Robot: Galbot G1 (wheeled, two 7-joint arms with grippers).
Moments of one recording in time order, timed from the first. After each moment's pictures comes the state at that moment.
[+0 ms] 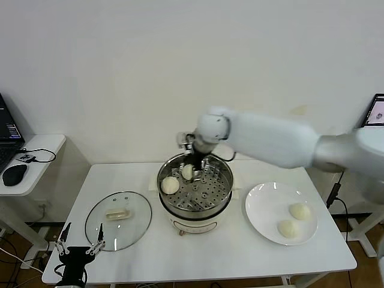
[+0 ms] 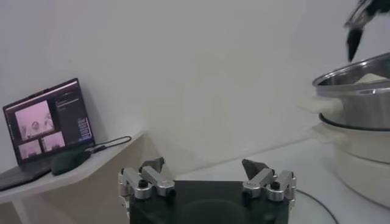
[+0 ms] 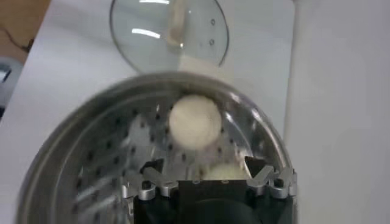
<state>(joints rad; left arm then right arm) 1.78 -1.32 -0.71 -2.08 0.02 -0.08 -0.17 0.58 1.12 -1.25 1.34 0.40 -0.48 -0.97</state>
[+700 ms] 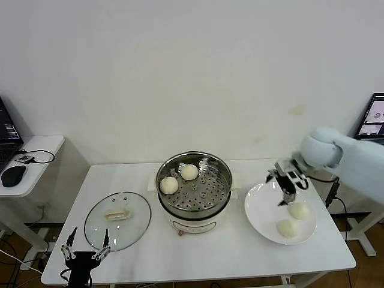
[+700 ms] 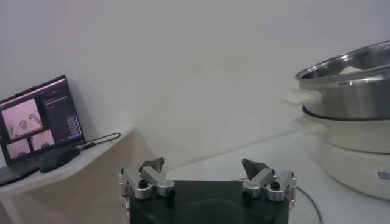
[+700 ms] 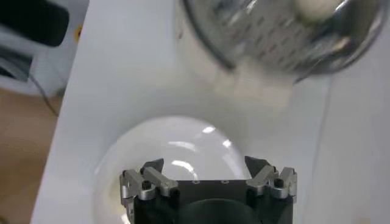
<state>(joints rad) 1.80 -1.34 -0.68 -2.07 0.06 -0.08 -0.17 0.39 0.50 -1.15 1.59 0.04 -0.23 -1.12</state>
